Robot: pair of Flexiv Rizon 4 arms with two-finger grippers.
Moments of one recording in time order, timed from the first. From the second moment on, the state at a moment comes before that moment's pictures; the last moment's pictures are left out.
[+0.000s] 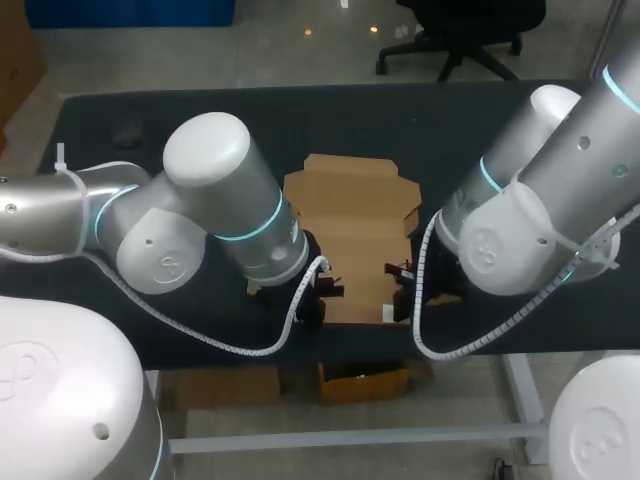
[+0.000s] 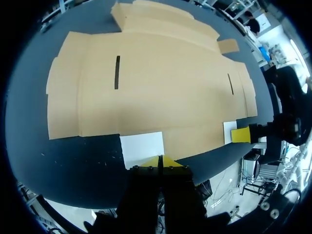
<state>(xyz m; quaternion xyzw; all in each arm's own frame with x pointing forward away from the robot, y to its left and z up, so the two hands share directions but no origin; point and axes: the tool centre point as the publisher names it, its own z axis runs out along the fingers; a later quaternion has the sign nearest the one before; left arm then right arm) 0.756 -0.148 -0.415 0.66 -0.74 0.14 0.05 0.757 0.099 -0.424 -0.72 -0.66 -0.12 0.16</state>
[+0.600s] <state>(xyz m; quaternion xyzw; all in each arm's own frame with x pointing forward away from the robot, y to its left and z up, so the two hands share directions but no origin) 0.756 -0.141 -0.399 0.66 -0.74 0.14 0.04 0.753 0.096 -0.417 -0.73 -0.66 -0.14 0.15</state>
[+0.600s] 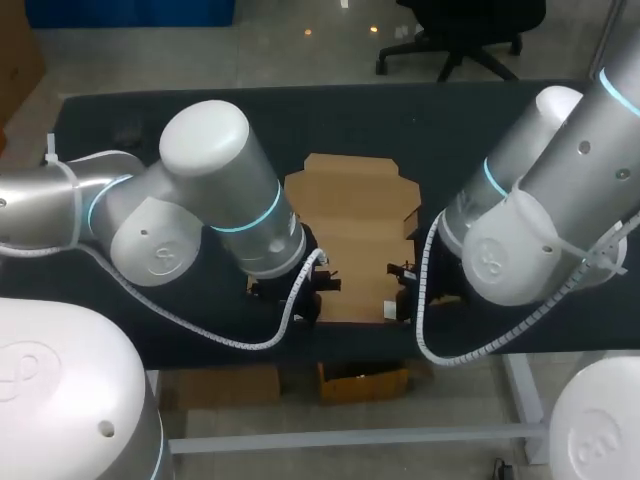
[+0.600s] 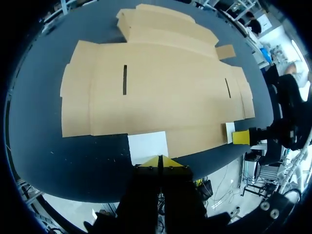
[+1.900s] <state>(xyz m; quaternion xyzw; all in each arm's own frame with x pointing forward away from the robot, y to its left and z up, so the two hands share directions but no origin) 0.761 -0.116 -0.368 0.68 -0.72 0.16 0.01 0.747 0.071 -0.390 -0.73 -0.64 -0.17 0.12</state>
